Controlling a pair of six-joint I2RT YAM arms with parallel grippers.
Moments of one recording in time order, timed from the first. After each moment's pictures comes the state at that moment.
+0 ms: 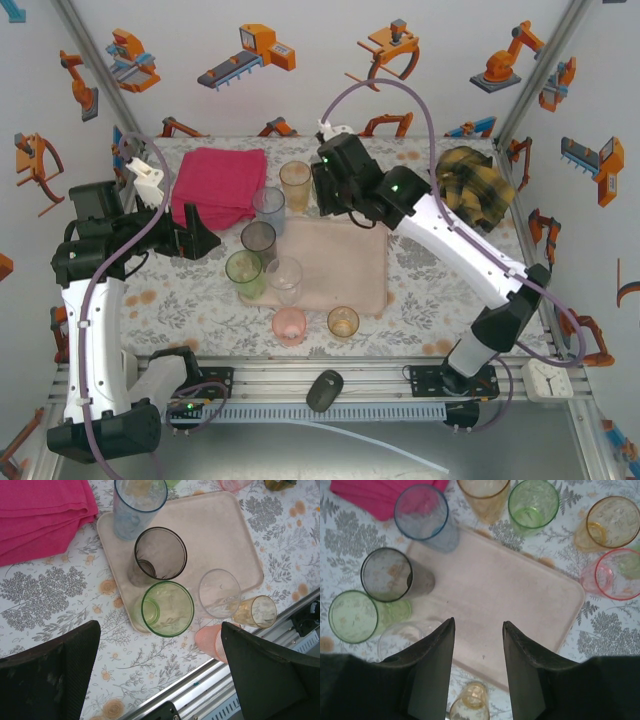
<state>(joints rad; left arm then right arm) 0.11 0.96 1.25 -1.02 0.66 0.17 0.84 1.63 1.82 -0.89 0.27 0.35</state>
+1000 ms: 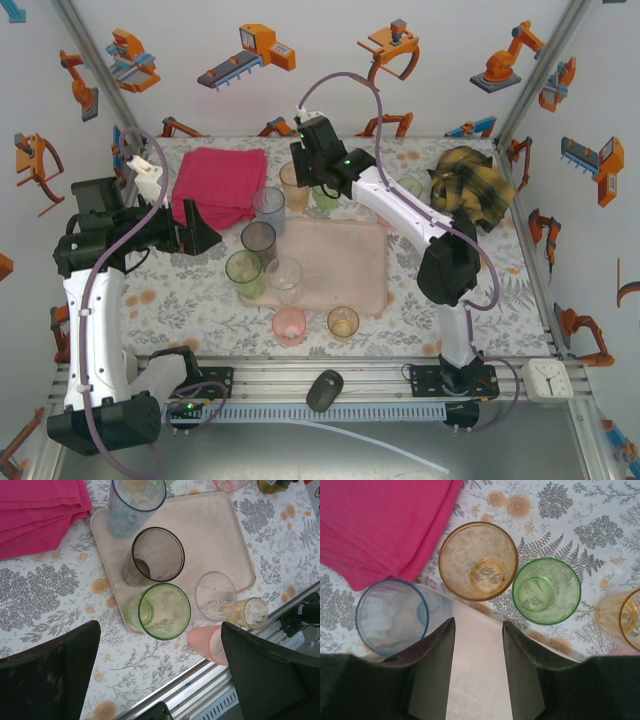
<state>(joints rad) 0.12 1.01 1.25 -1.02 0.69 0.14 0.71 2.06 1.99 -0.58 0.17 0.27</state>
